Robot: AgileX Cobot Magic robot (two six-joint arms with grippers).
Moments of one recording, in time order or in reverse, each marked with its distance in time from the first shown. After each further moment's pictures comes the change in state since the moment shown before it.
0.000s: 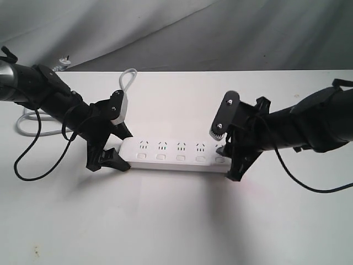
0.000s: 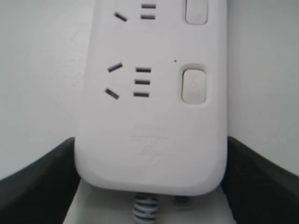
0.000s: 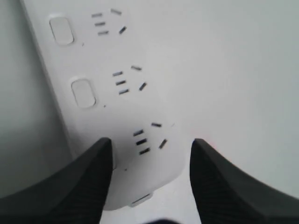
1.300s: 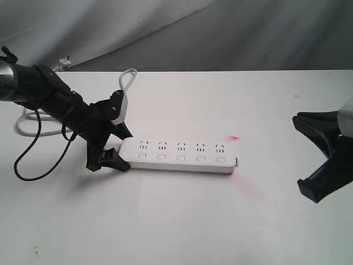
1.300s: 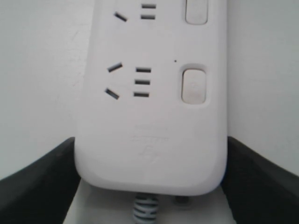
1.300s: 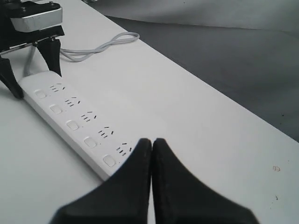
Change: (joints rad) left arm 0.000 0.000 0.000 0.002 0.000 0.000; right arm -0.026 -0.921 0.463 0.201 -0.039 0.201
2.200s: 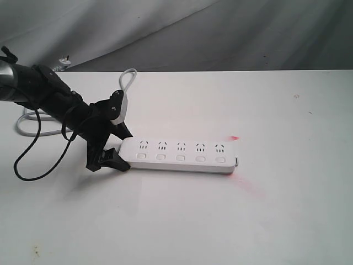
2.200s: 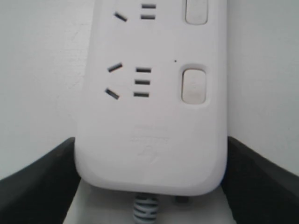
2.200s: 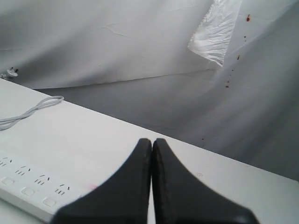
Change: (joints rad) left arm 0.000 0.000 0.000 0.000 0.000 0.000; right arm -0.230 -0.522 0.208 0.109 -0.008 0.012
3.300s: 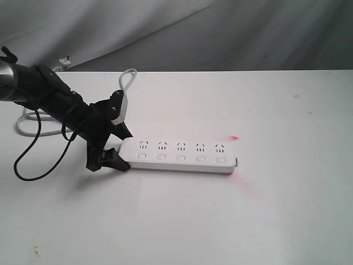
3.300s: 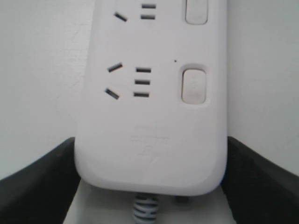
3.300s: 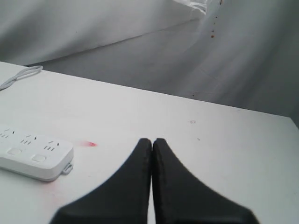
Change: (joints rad) left arm 0.000 0.000 0.000 0.000 0.000 0.000; right arm 0.000 -0.077 0.210 -1.428 -0.153 1.529
